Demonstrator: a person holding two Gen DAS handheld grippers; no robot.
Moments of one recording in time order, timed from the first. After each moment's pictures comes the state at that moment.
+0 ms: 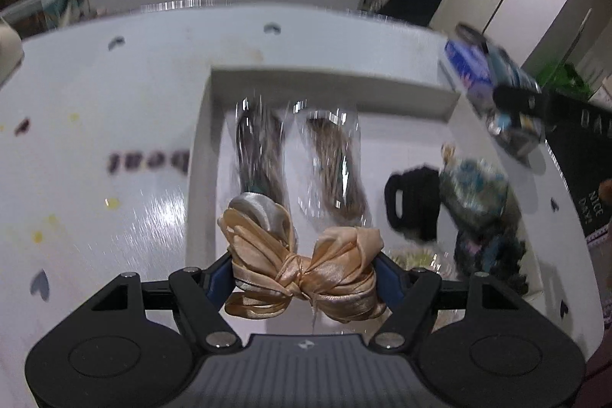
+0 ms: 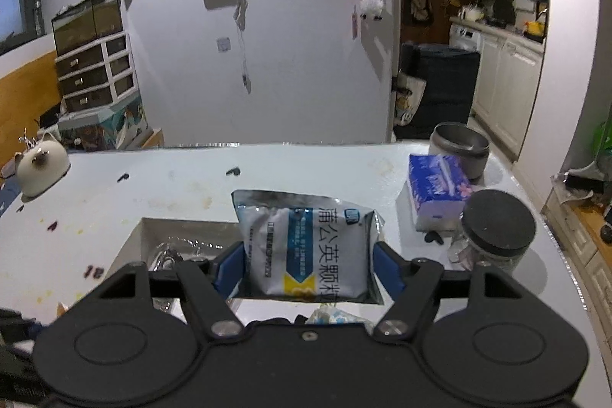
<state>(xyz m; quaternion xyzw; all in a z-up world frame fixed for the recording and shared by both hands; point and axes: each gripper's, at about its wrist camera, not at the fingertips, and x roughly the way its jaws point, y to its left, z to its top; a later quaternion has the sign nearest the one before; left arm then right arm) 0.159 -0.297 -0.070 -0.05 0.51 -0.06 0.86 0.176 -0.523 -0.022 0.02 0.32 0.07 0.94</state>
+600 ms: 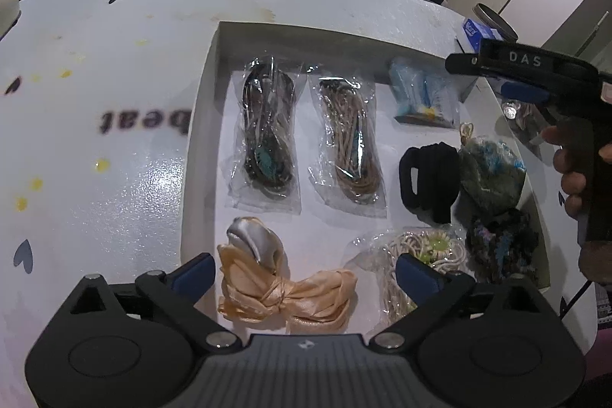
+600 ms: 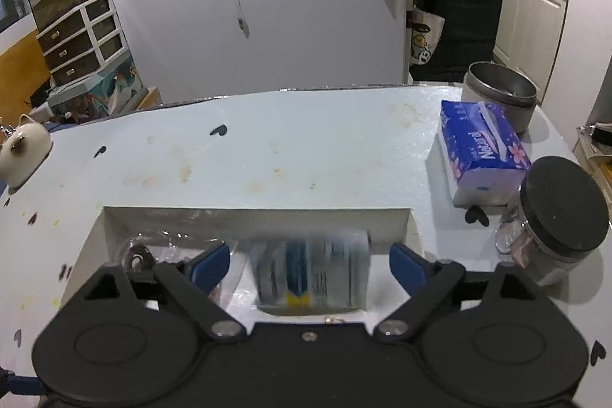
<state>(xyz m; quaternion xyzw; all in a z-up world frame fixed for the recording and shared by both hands) 0.170 -0.291 -0.092 -0.08 0.56 -0.06 0.83 0.263 -0.522 -0.073 0.04 0.41 0.09 0.91</state>
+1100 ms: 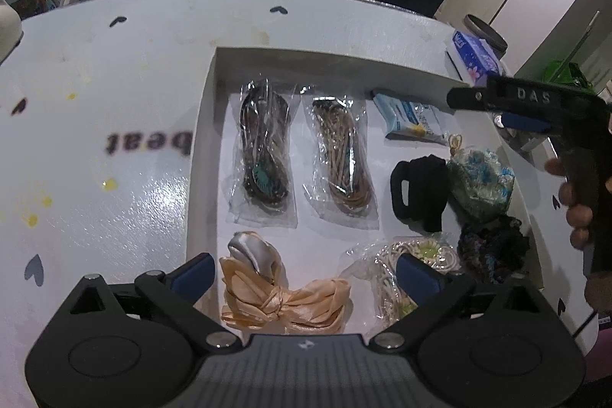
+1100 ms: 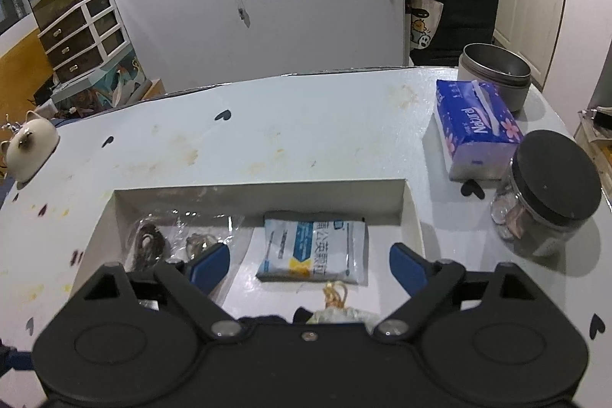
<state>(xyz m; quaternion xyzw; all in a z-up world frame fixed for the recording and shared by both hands) 0.164 -0.293 -0.077 -0.07 0.53 -0.06 0.84 0.241 -0.529 -0.066 0.05 0.42 0.09 0.90</state>
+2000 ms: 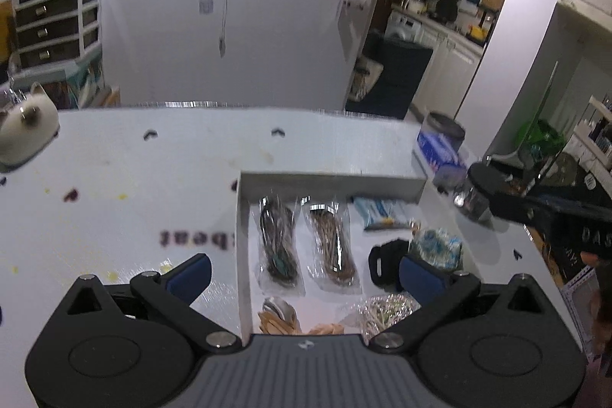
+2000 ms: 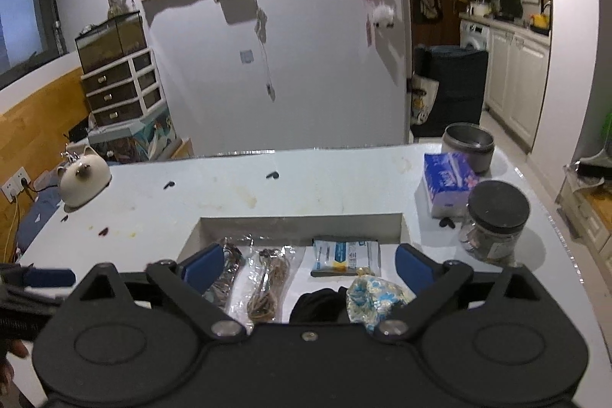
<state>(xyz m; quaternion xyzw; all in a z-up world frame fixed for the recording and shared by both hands) 0.097 -0.264 0.019 -0.06 0.38 -0.07 0.92 0.099 -0.514 0.030 0.04 0.31 0.09 0.95</state>
